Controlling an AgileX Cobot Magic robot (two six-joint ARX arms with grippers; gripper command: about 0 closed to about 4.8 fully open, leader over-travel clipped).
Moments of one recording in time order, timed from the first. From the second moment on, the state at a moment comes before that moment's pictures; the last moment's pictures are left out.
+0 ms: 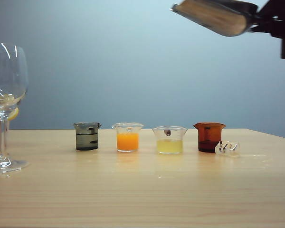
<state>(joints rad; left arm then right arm) -0.42 0.70 0.90 -0.36 -0.03 -0.08 -0.09 1.50 0.97 0.64 -0.63 1.61</state>
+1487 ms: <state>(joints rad) -0.42 0.66 1.04 -0.58 -0.11 -0.08 0.44 1.58 1.26 0.29 -0.26 1.48</state>
